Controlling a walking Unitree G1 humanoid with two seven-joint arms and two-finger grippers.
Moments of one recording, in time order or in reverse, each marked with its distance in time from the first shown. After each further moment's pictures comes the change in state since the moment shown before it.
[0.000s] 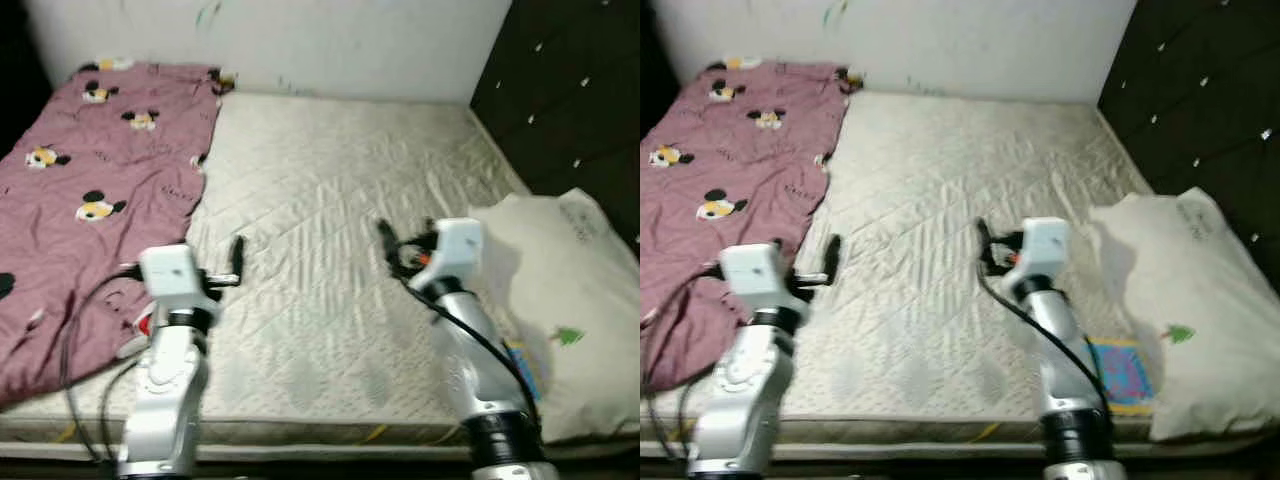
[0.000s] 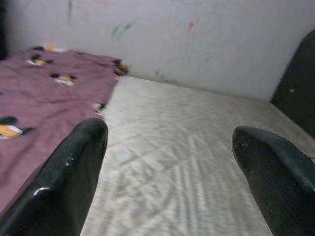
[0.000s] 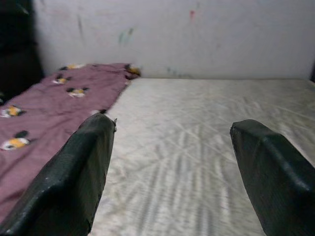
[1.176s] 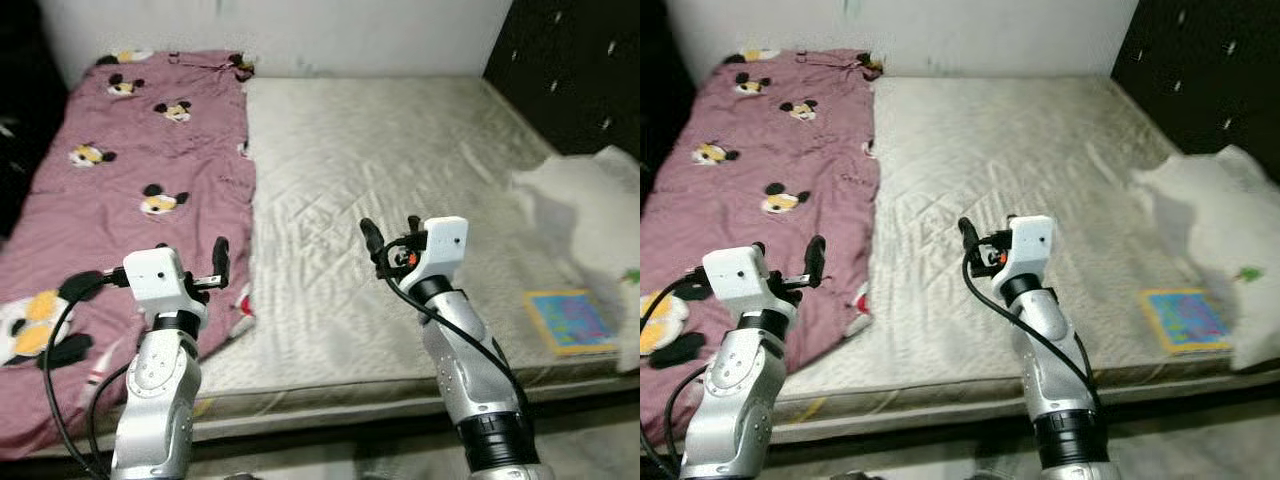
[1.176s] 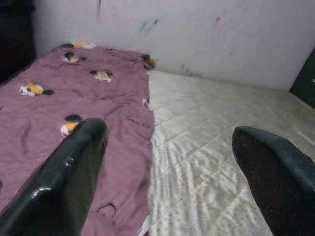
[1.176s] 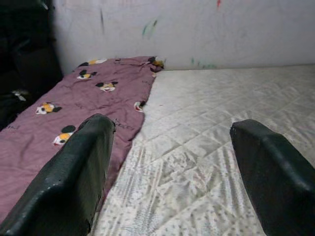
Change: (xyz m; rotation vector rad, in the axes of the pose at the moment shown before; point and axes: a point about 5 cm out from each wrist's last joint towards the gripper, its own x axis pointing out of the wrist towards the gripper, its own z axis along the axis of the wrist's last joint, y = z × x) left arm -0.002 -0.001 -0.001 -0.028 0.005 0.038; right arm -0.003 0.000 -0.001 -0.013 0.012 0.024
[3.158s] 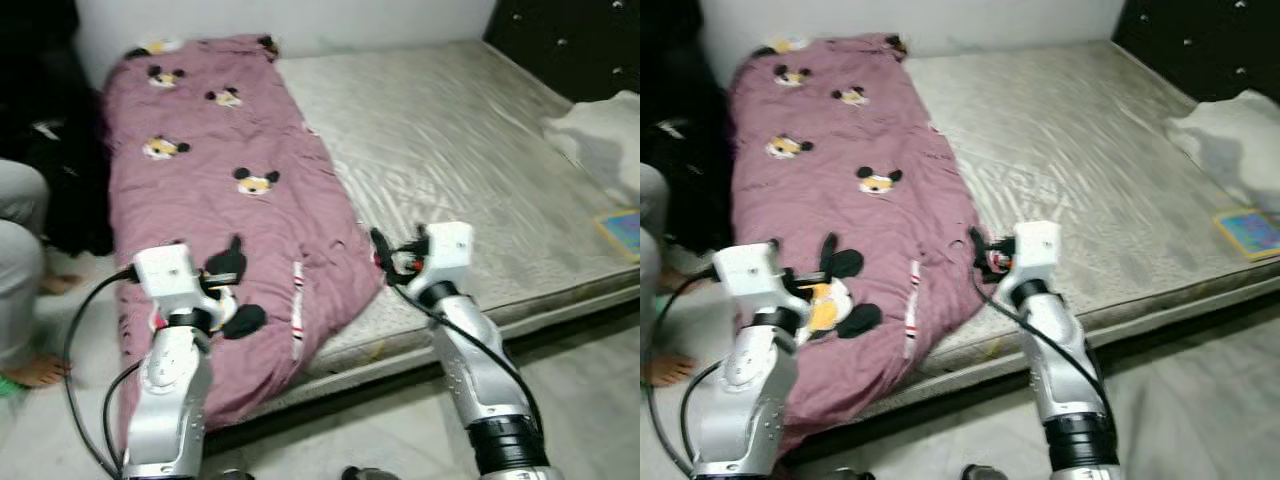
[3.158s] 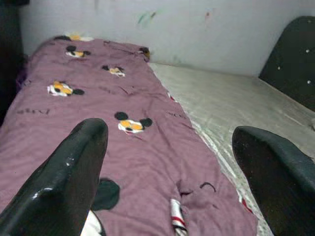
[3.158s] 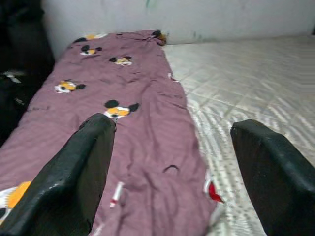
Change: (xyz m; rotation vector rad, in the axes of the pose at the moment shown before) left arm 0.000 -0.007 0.002 -0.014 -0.005 -0.045; right arm -0.004 -0.006 -0.007 -0.022 0.049 -0.021
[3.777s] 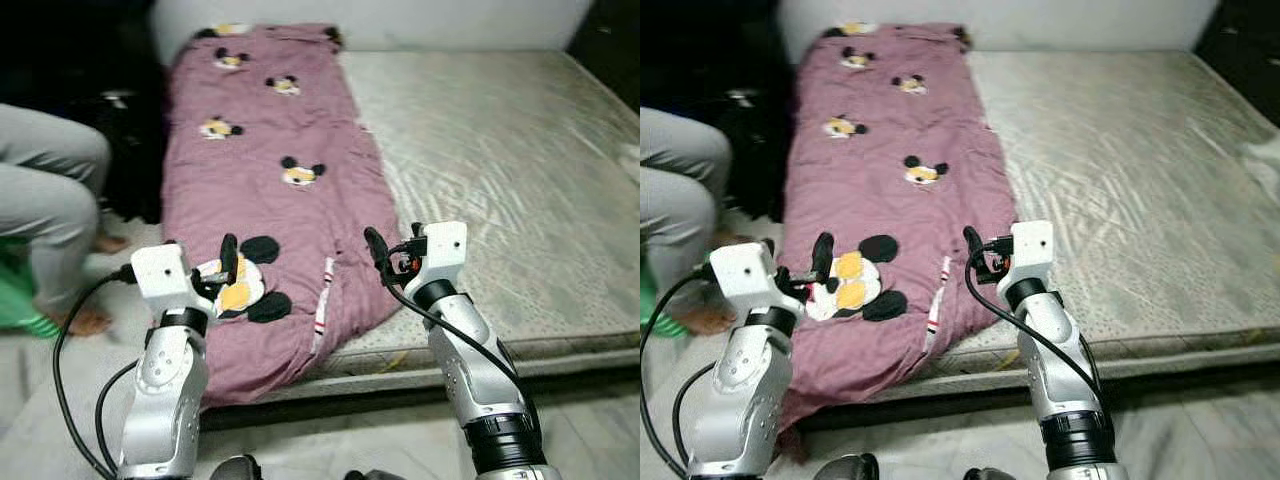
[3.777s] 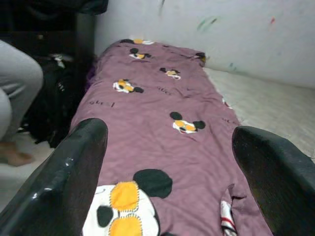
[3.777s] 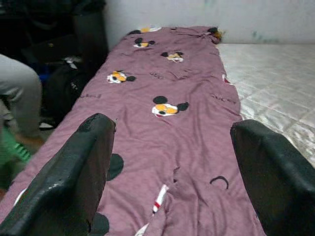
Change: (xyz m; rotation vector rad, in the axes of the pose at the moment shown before) left arm -0.002 0.007 -0.001 0.010 0.007 0.036; right arm 0.002 0.006 0.001 -0.015 -0.003 0.023
